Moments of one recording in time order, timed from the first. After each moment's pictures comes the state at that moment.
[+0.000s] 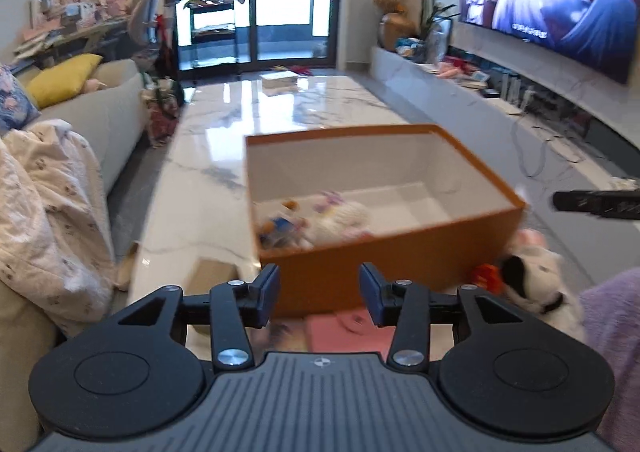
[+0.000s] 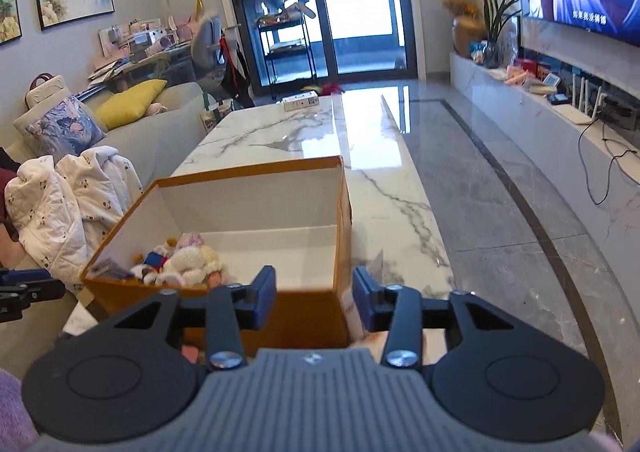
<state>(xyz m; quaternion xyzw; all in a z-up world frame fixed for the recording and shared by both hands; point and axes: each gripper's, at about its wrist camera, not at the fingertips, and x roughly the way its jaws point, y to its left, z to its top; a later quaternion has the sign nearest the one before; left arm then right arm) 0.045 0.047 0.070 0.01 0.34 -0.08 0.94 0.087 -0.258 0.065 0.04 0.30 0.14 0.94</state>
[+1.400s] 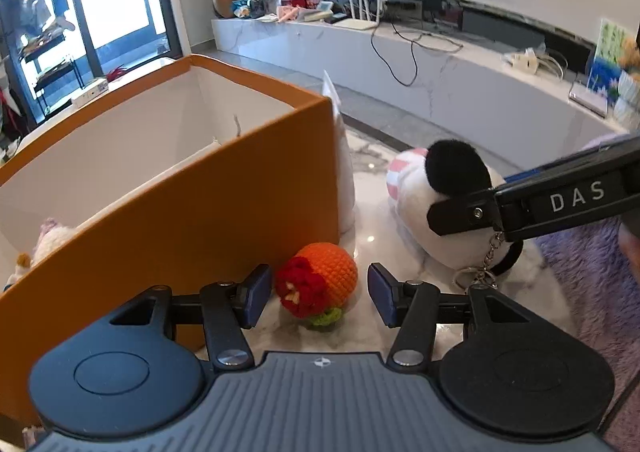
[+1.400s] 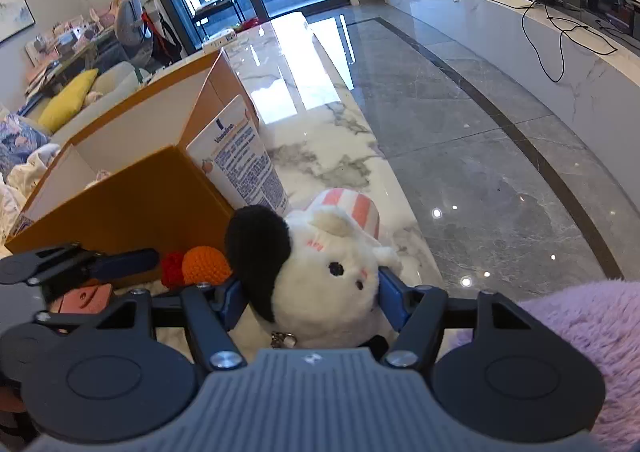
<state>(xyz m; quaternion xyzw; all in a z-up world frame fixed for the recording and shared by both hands) 0.105 -0.137 -0.040 0.16 0.36 -0.26 0.88 0.110 -0.315 -0.035 0.13 0.39 0.07 0.91</state>
